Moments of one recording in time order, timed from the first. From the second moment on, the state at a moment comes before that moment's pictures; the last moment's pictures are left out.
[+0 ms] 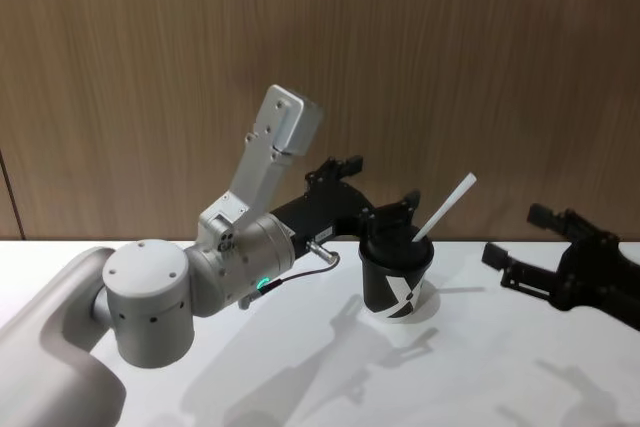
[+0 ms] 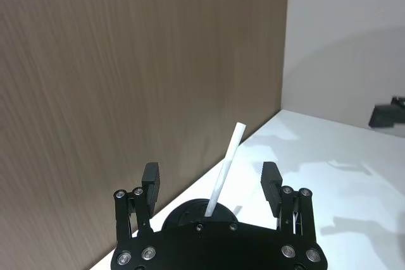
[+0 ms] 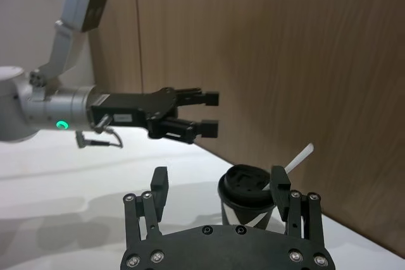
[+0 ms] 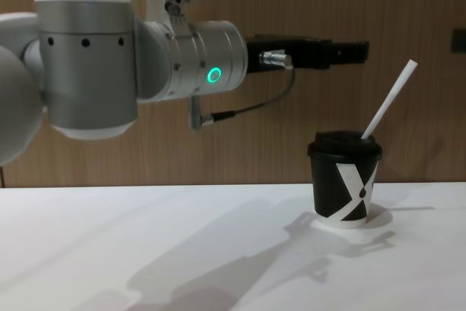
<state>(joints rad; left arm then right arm) -0.67 0.18 0.61 -1.30 -0.45 0.15 -0.34 0.13 0.61 -0.05 -1.77 0.59 0.23 0.65</state>
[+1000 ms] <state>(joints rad) -0.62 0.15 0.58 -1.30 -0.42 0.08 -0.30 0.10 0.54 -0.01 -1.79 0.60 0.23 0.46</state>
